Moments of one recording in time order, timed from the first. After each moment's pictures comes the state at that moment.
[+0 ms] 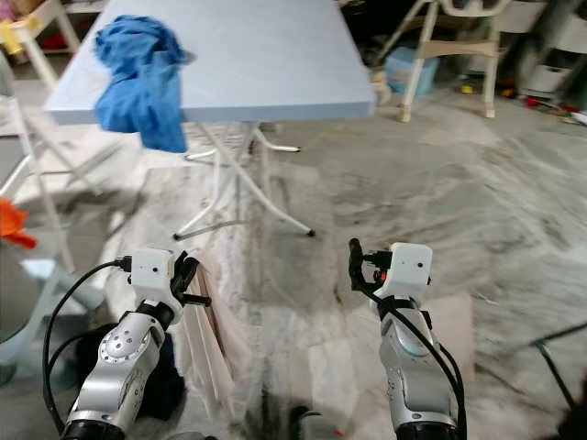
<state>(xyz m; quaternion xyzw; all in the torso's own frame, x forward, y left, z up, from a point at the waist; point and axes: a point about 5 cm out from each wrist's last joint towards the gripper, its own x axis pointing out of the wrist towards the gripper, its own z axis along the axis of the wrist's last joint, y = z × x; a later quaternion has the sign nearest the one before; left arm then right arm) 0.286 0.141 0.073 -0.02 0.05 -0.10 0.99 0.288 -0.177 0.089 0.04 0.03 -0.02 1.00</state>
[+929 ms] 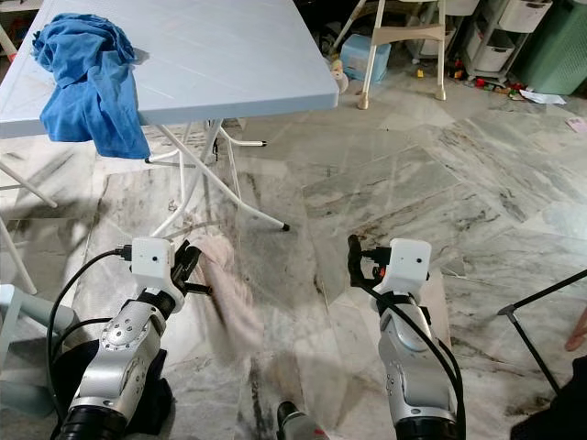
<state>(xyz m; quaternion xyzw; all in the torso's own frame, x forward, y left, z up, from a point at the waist) 0.296 0.141 0.083 -0.03 0.03 -0.11 0.99 0.292 -0.176 0.093 0.04 0.03 -0.01 1.00</state>
